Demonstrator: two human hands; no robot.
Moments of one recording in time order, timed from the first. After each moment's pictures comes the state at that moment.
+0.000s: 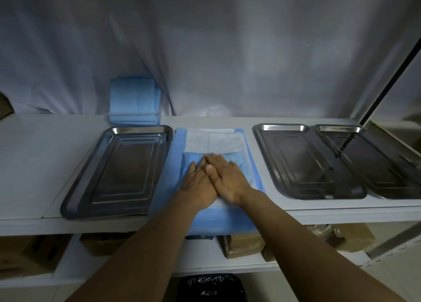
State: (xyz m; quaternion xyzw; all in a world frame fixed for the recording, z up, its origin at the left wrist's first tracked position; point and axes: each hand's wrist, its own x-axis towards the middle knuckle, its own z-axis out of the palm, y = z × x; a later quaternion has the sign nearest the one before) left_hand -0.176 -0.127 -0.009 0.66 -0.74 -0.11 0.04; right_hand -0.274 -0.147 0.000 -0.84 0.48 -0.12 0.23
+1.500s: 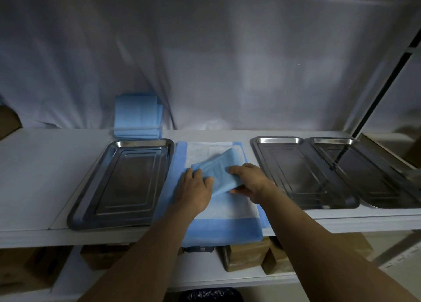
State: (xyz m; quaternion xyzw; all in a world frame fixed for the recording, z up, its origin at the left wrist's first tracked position) left_hand -0.162 -0.134 -0.015 0.76 -0.59 -0.17 0.21; right_hand -0.303 -0.168 0.029 -0.43 0.58 -0.35 0.60
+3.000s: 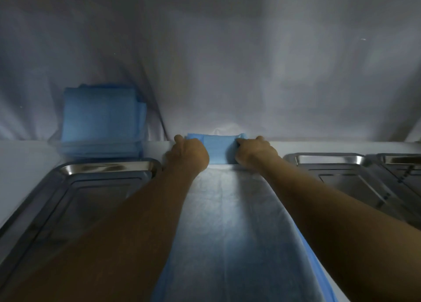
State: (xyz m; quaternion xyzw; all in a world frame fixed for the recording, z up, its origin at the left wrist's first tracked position) left_hand -0.104 -0.352 -0.012 0.82 -0.54 -0.12 0.17; right_hand -0.238 -0.387 0.001 -0.72 0.69 0.00 0.11
